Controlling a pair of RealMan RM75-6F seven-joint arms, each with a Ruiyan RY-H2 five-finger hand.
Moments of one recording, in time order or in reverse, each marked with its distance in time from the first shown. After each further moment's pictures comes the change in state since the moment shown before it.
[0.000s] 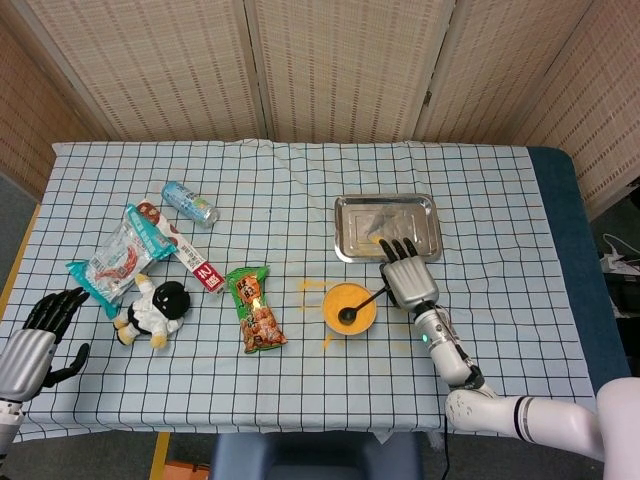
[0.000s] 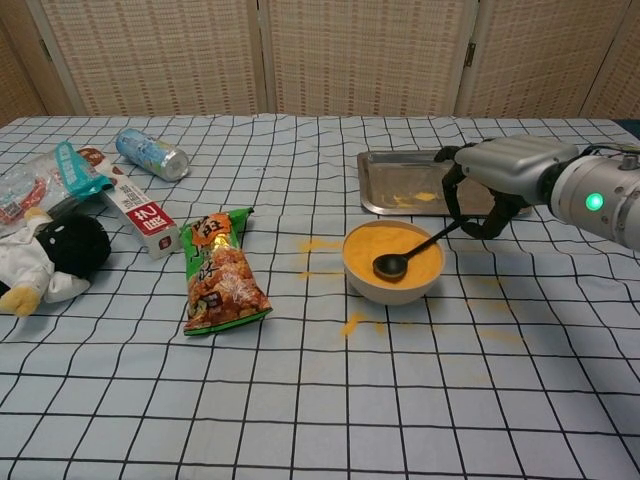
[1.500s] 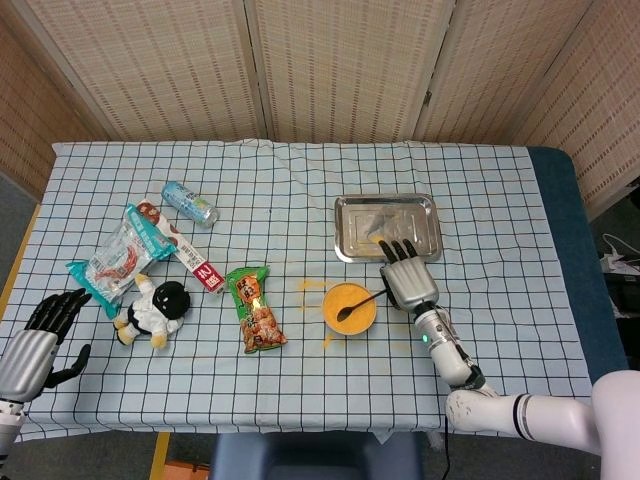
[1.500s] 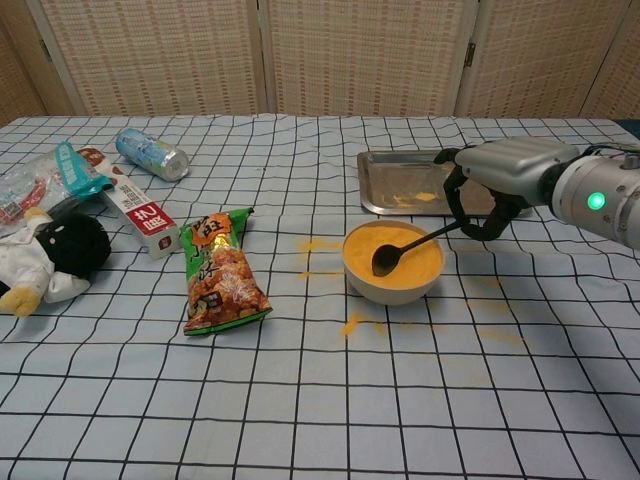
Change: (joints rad) left arm -0.001 0.000 0.003 -0.001 0.003 0.001 0.002; right arm 0.040 0.015 -0.051 -0.012 0.024 0.026 0.054
